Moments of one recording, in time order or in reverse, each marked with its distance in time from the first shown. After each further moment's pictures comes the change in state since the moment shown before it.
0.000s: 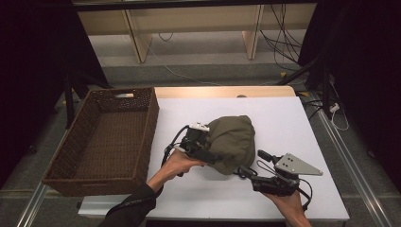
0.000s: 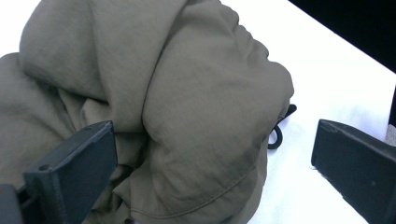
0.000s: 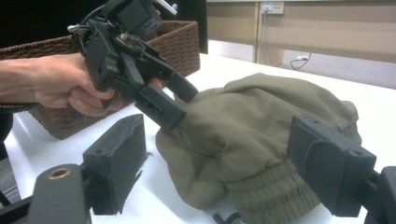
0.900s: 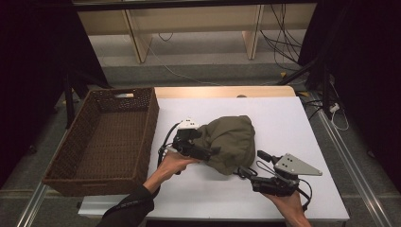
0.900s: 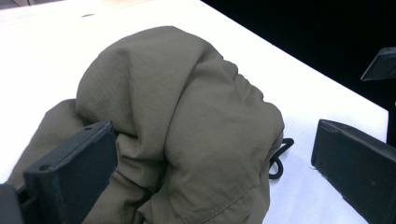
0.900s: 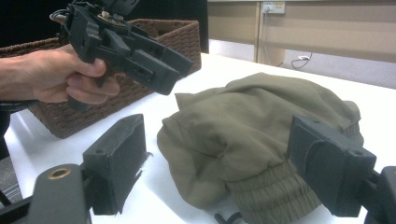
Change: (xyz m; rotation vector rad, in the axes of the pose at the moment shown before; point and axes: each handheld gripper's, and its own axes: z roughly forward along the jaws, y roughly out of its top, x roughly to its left) left arm 0.002 -0.004 -0.024 -0.203 0.021 0.019; right arm 0.001 0.000 0.001 -0.003 0.005 0.001
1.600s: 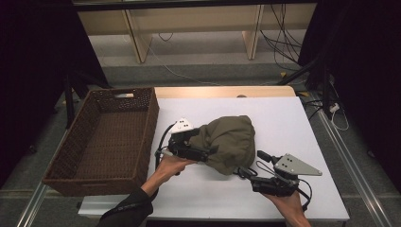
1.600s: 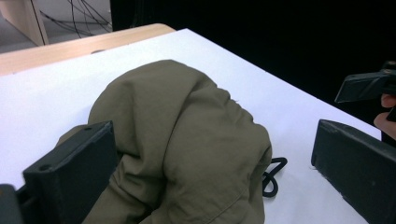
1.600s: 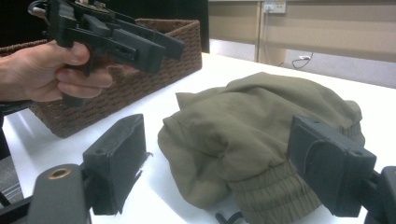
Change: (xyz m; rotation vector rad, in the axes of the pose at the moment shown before) left arm -0.009 -0.002 -0.017 -0.121 0.006 0.044; right arm 0.000 0.000 0.000 0.004 0.002 -0.001
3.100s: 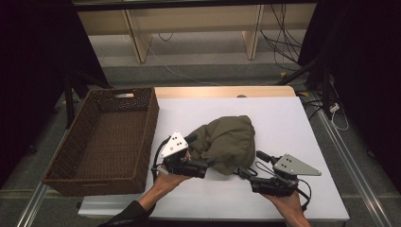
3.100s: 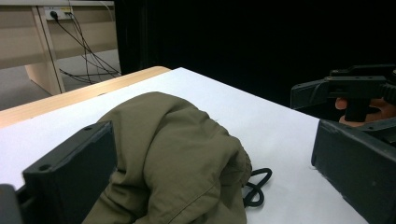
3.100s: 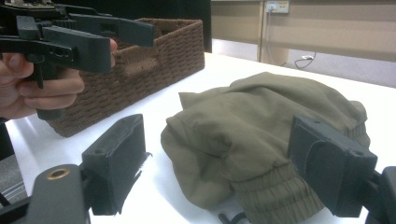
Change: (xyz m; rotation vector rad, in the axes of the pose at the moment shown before) left arm -0.031 -0.022 -0.028 -0.175 0.032 0.095; right arm 0.001 0.000 0.001 0.002 0.011 -0.001
